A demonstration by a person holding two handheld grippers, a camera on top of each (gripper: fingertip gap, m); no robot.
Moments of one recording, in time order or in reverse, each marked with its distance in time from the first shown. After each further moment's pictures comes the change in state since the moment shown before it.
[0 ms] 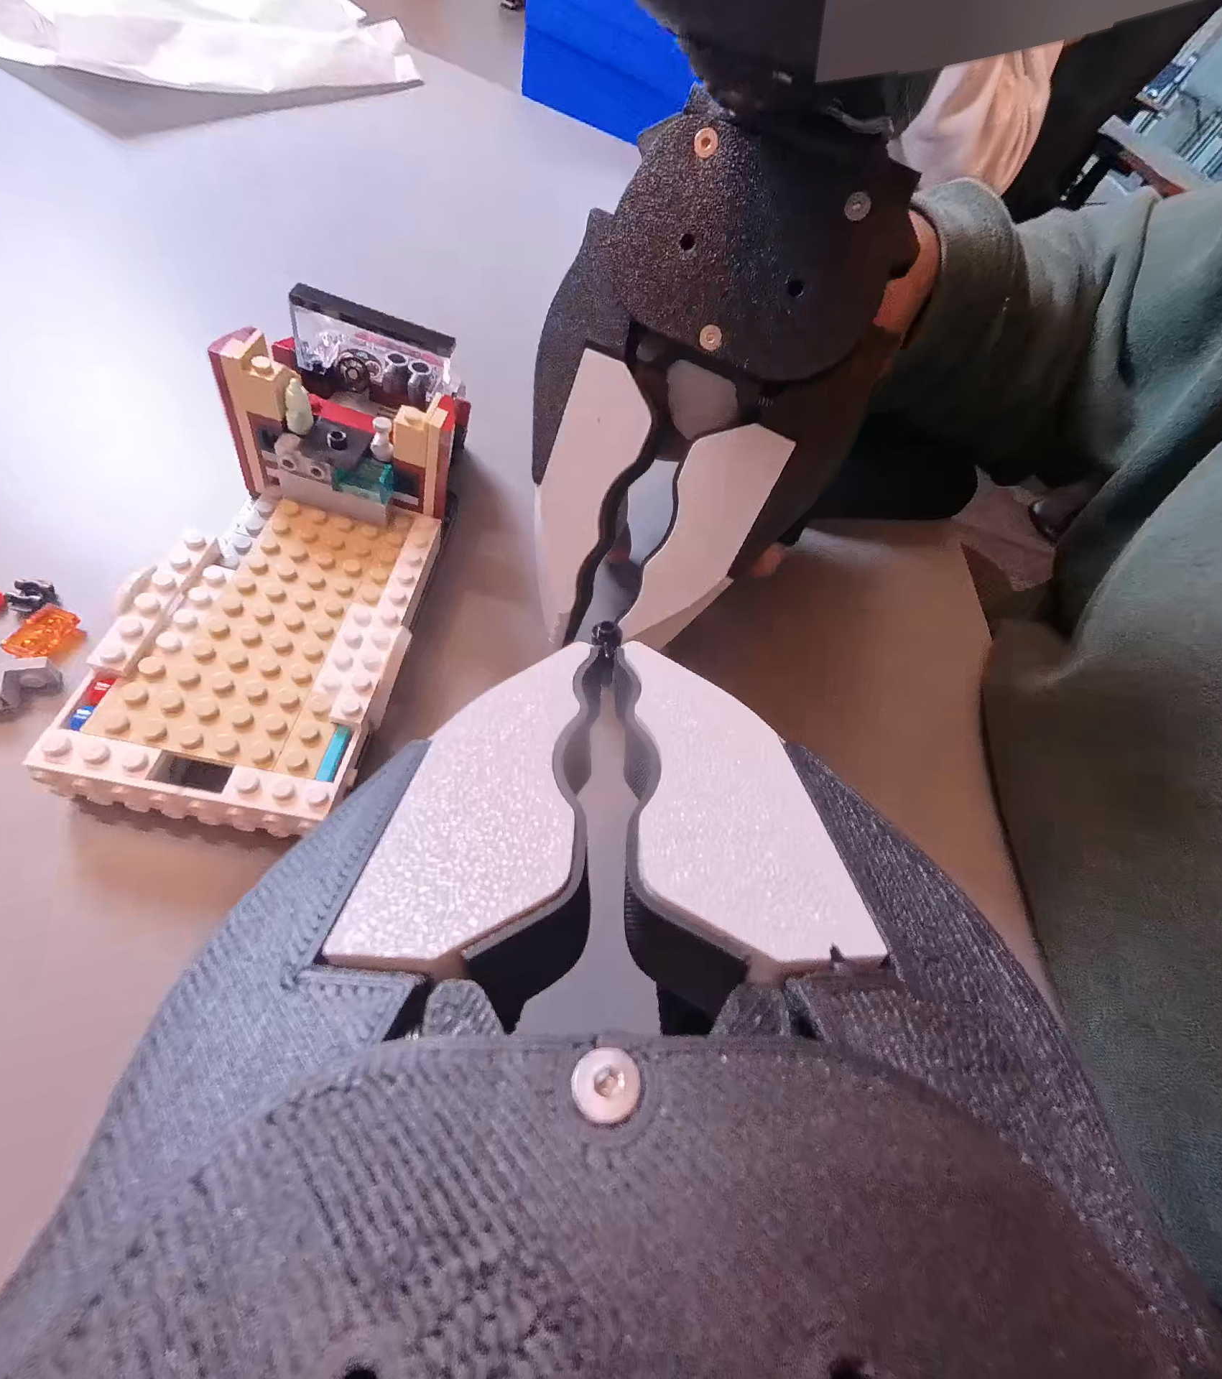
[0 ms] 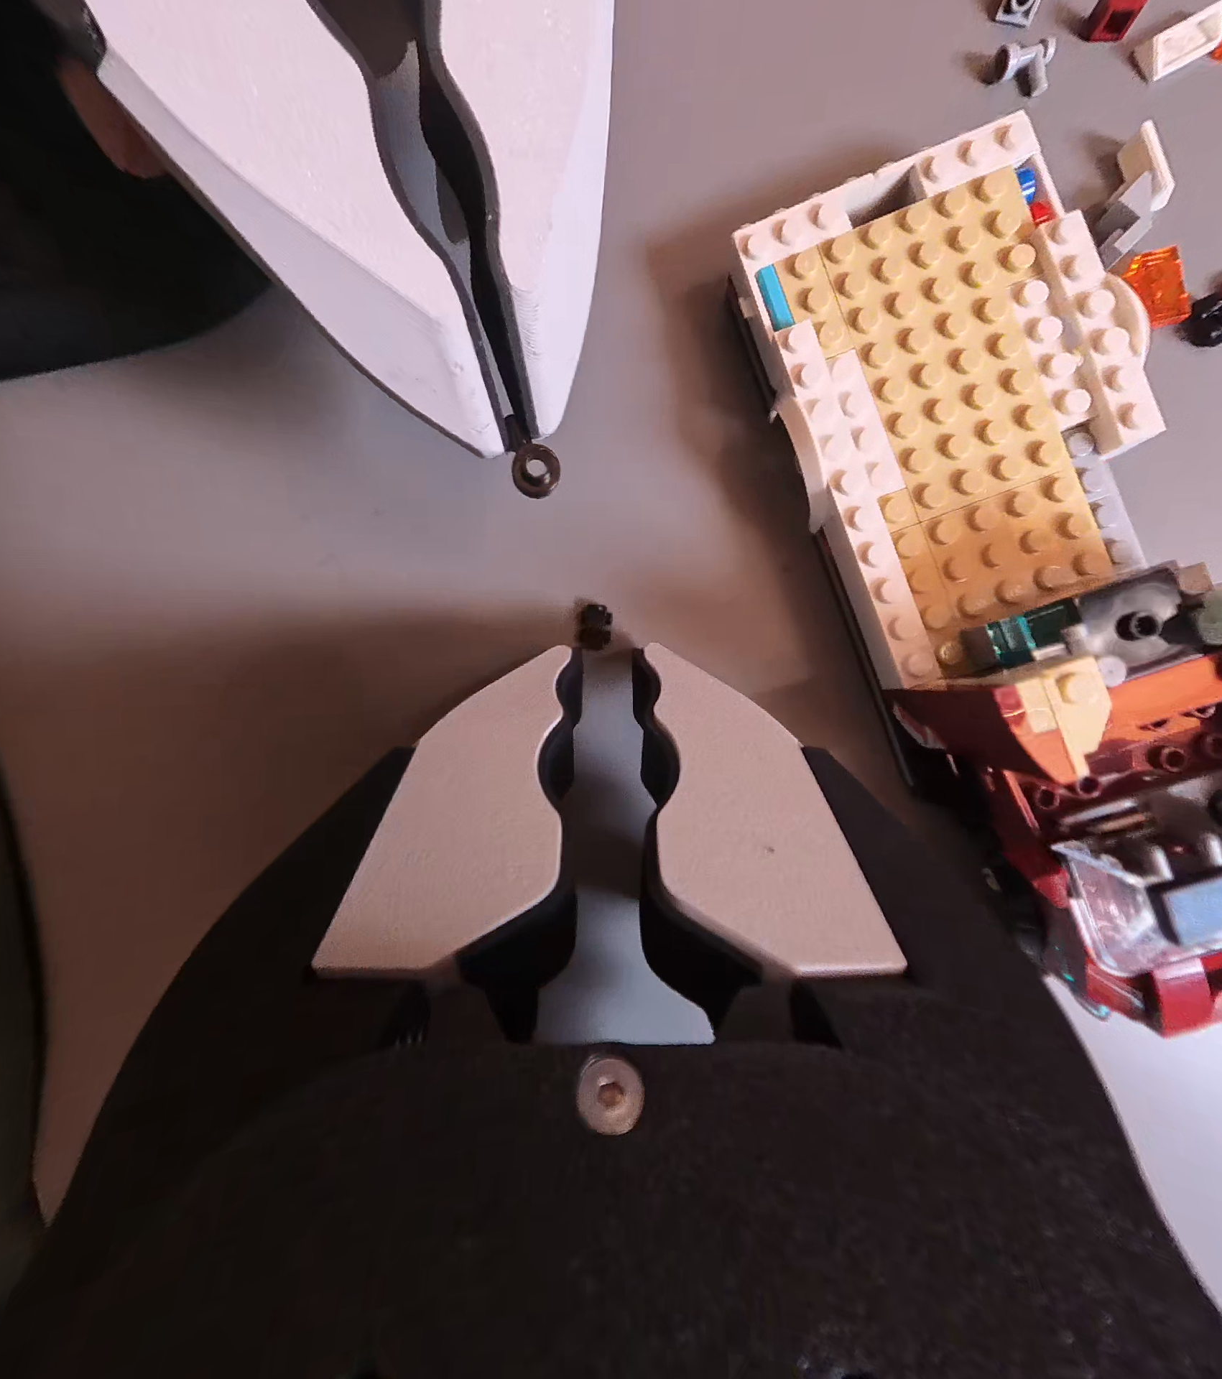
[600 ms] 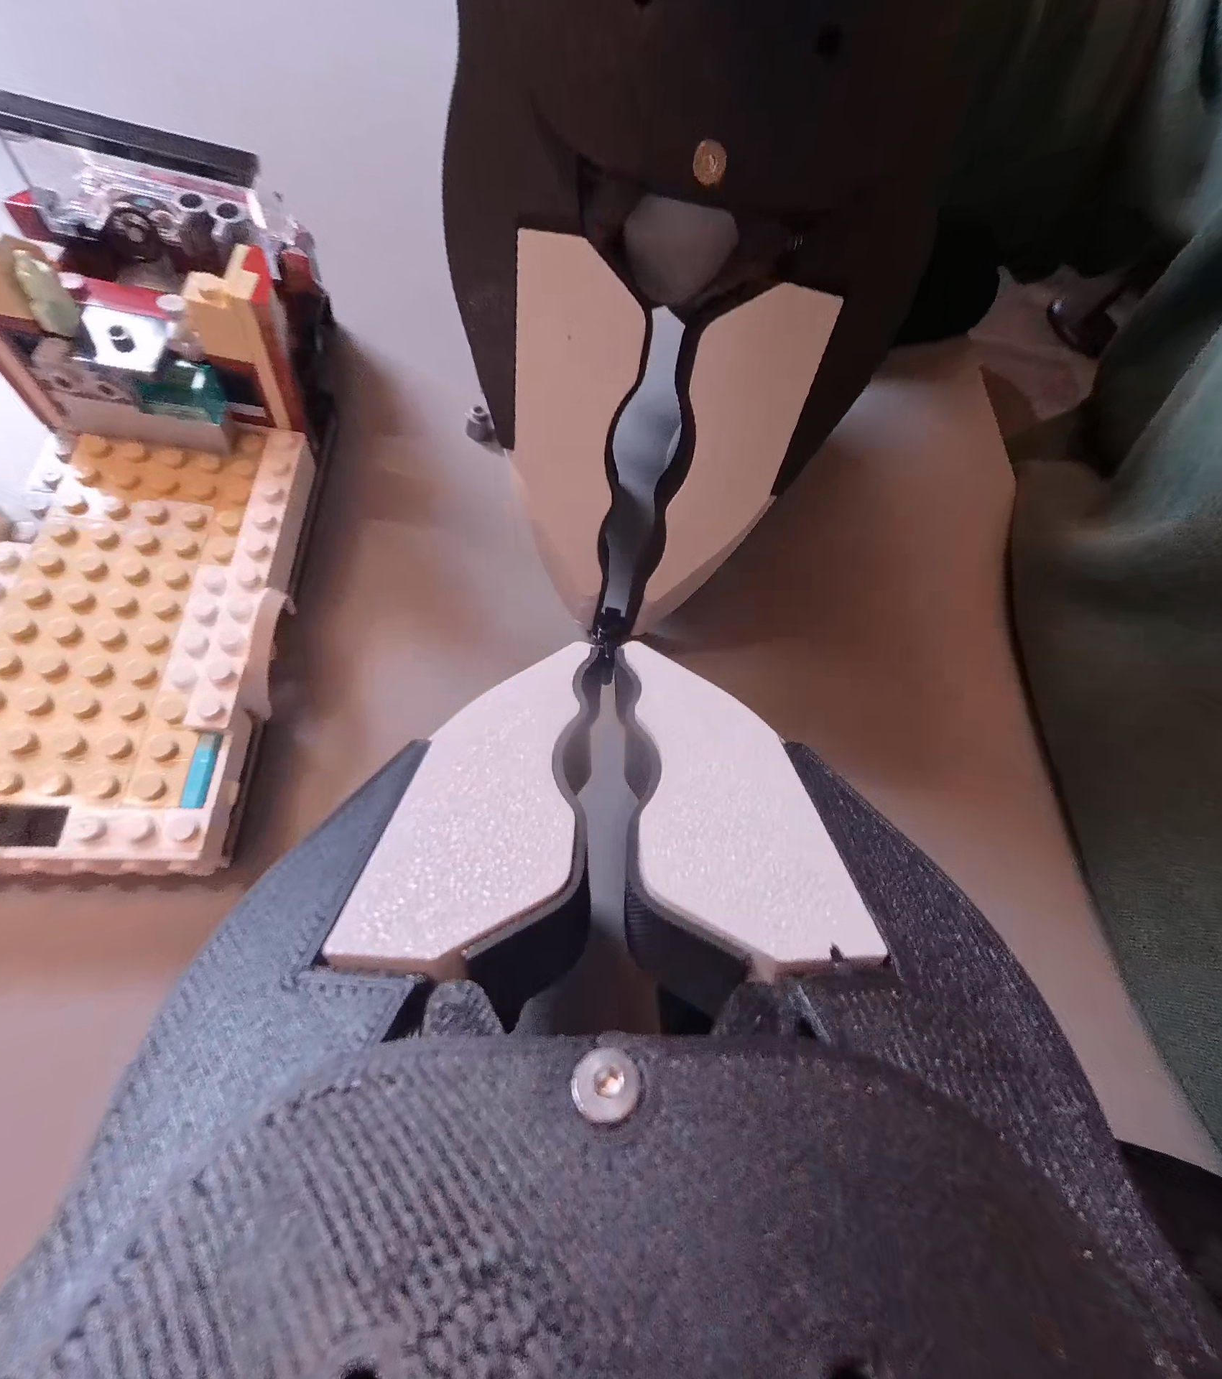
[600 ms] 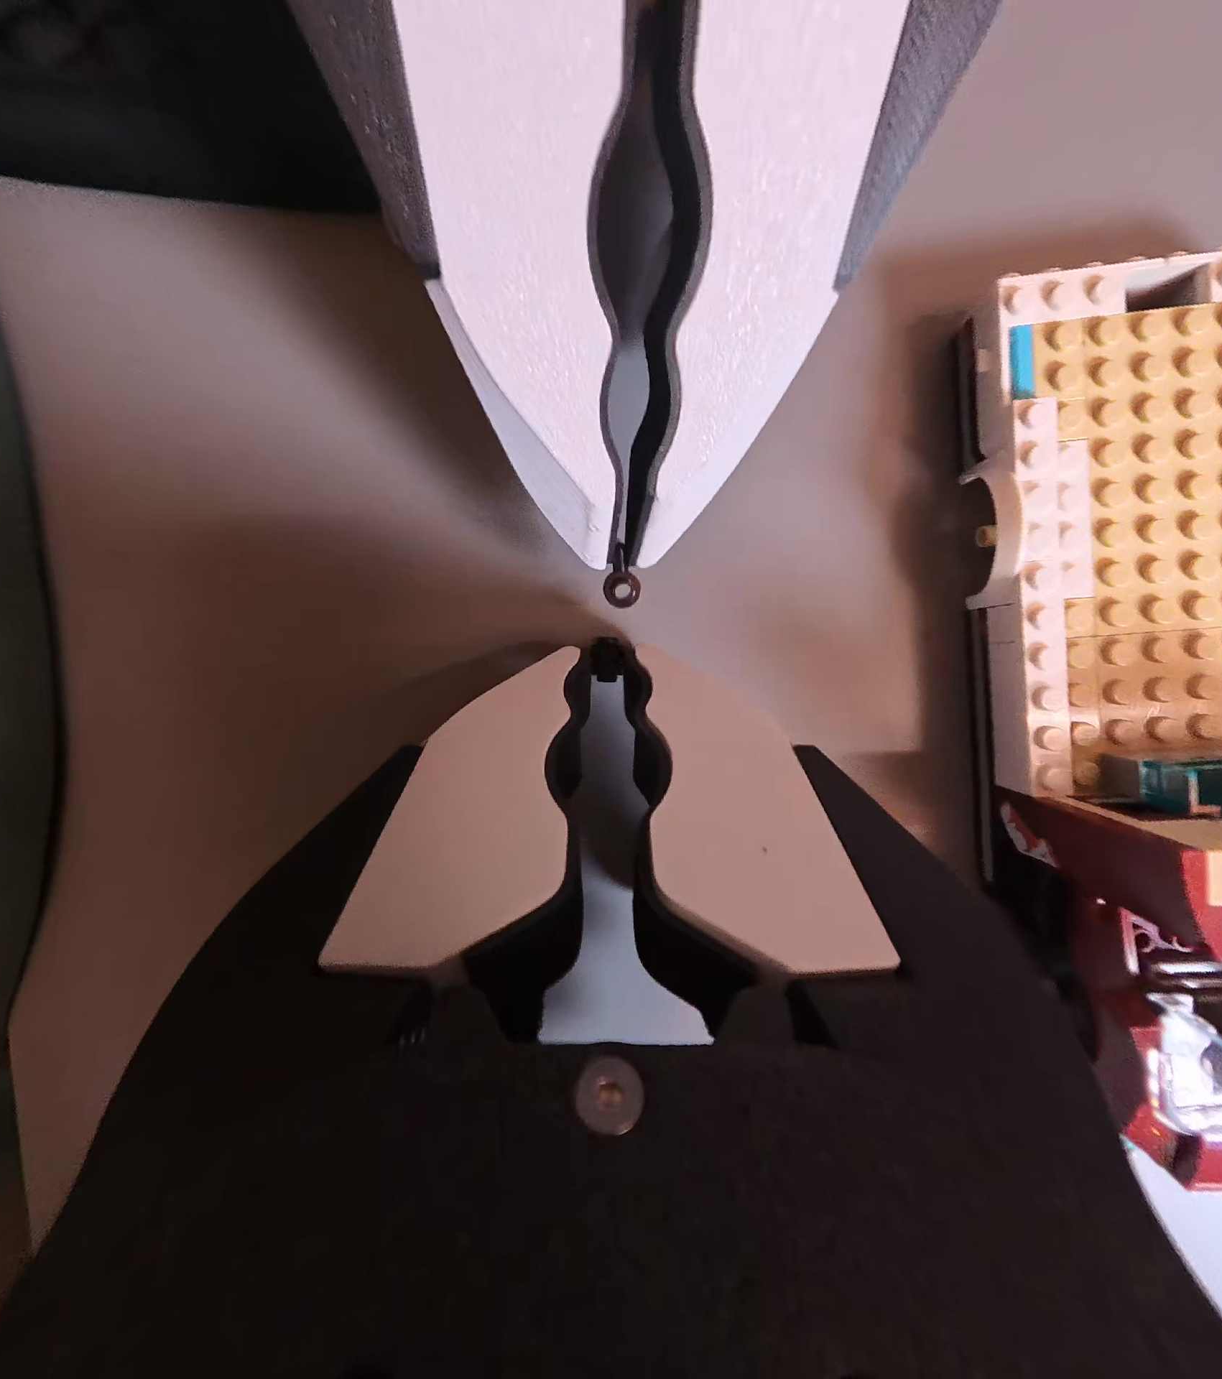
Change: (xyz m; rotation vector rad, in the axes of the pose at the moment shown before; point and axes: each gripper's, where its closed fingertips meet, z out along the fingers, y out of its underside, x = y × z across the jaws) left arm 0.015 0.034 0.020 -0.202 0.062 0.113; right arm -0.028 0.005 0.004 -0.071 -0.113 -0.235
